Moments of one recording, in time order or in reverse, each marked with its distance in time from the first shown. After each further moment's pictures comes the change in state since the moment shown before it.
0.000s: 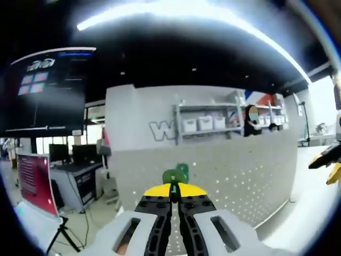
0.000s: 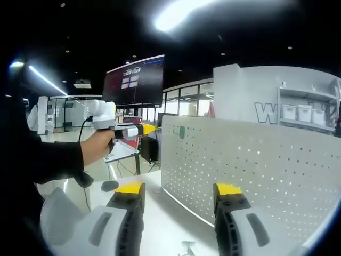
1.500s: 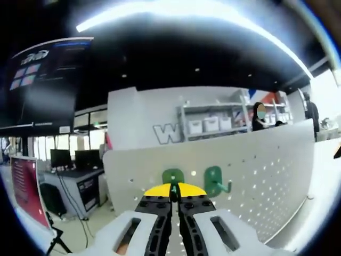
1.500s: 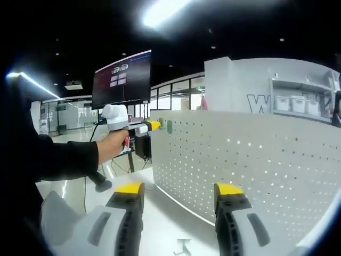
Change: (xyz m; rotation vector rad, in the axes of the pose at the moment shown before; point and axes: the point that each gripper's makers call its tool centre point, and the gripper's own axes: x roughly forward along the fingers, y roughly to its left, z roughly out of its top) left arm 0.071 0.028 -0.015 0.038 -0.033 0.025; right arm 0.007 -0.024 -0.008 0.051 0.040 -0.052
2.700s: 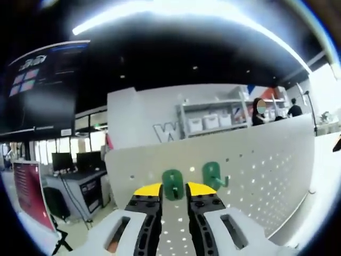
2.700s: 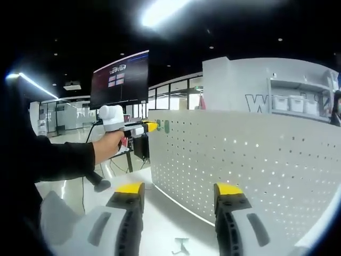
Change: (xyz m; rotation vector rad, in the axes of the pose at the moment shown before) left arm -0.012 -0.001 0.000 0.032 0.012 0.002; right arm -0.003 -0.004 -0.001 0.003 -0.004 -0.006
